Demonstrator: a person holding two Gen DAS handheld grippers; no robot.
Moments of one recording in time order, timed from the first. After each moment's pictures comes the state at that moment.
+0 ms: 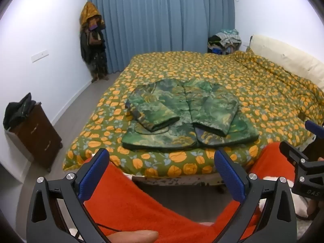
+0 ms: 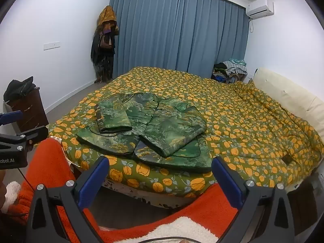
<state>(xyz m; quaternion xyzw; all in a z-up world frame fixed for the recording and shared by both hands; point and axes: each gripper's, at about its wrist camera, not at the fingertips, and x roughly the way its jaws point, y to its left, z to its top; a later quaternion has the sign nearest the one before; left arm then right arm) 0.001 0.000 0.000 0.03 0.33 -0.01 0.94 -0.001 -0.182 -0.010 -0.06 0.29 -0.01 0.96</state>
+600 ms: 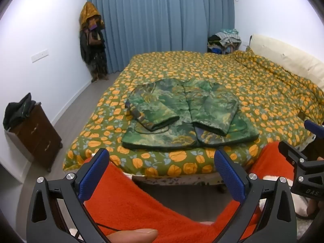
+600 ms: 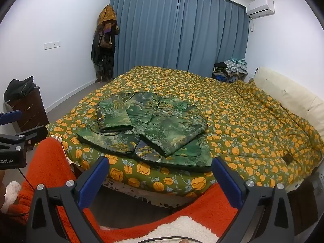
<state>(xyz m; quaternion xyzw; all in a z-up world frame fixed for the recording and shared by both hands) -0.002 0.002 -0.002 0.03 0.32 -0.01 0.95 0.000 -0.180 -0.013 -0.06 0.29 -0.01 0.96</state>
